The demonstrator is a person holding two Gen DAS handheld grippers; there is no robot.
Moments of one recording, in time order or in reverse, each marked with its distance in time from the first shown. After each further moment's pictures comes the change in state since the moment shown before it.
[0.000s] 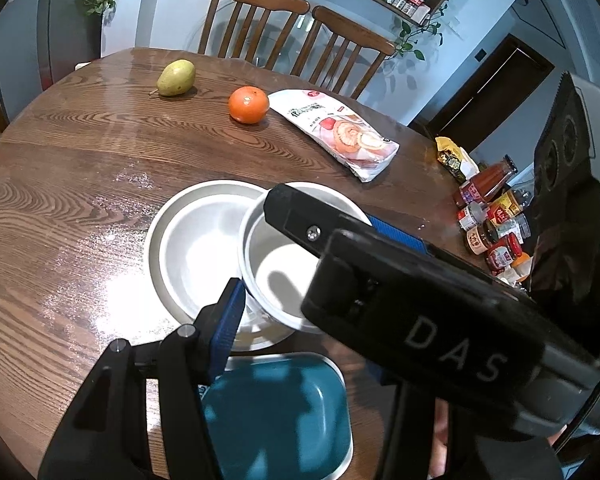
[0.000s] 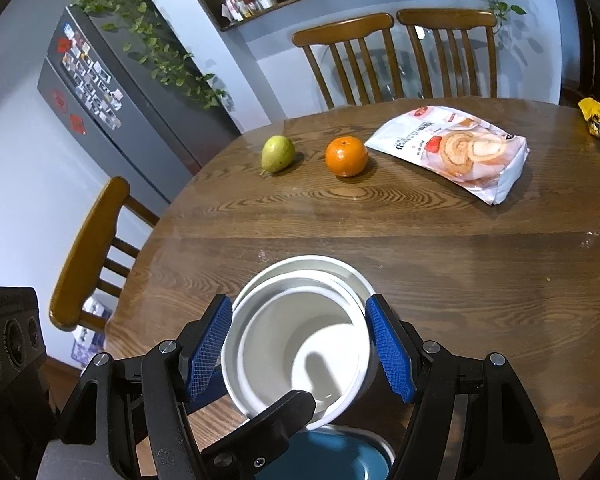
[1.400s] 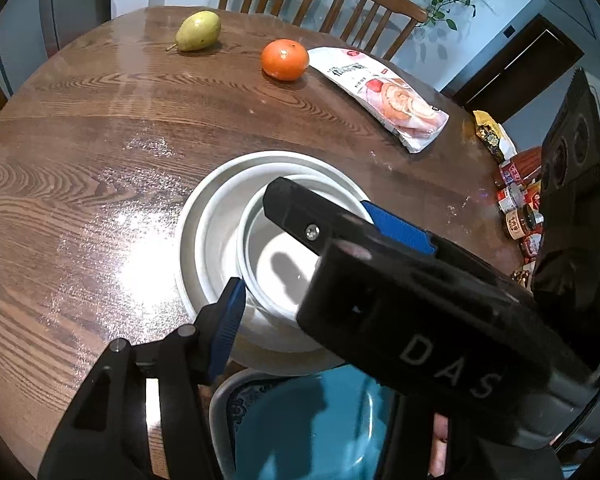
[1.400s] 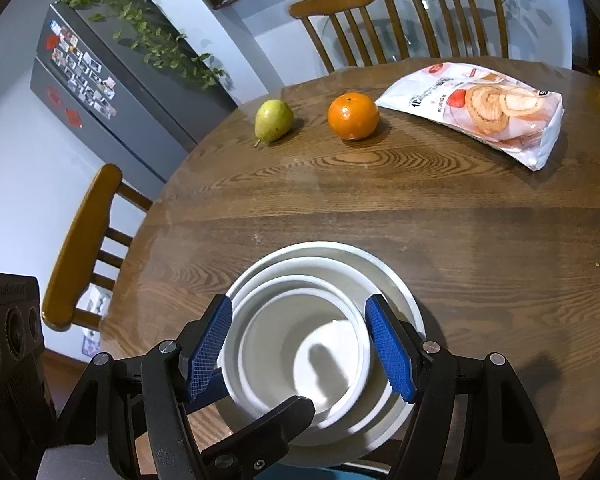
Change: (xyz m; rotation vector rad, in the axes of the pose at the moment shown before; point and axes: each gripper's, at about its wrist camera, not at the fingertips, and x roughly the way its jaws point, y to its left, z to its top) left arm 0.038 0.028 0.007 -0.018 0.141 0.072; right arm 0.054 -0.011 -0.006 0.037 0.083 0.039
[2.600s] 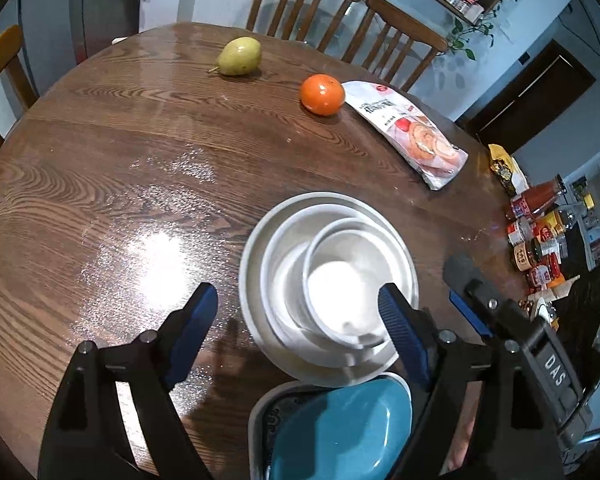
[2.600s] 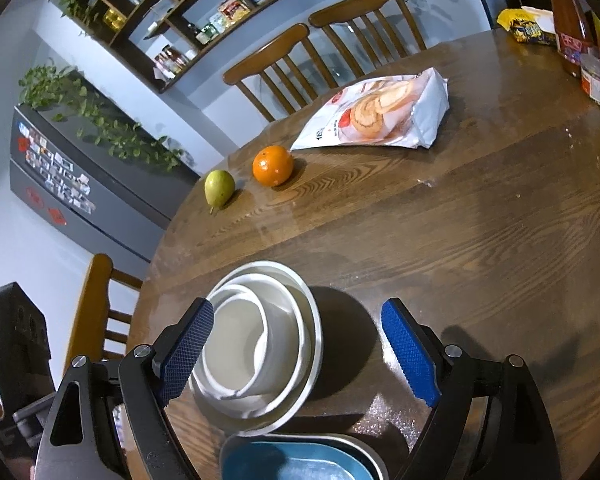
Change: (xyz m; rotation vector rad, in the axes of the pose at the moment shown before) left arm -0.024 0.029 0.010 -0.079 -0.069 0.045; right arm -0.050 -0.055 -0.035 0.276 -0.212 -0.018
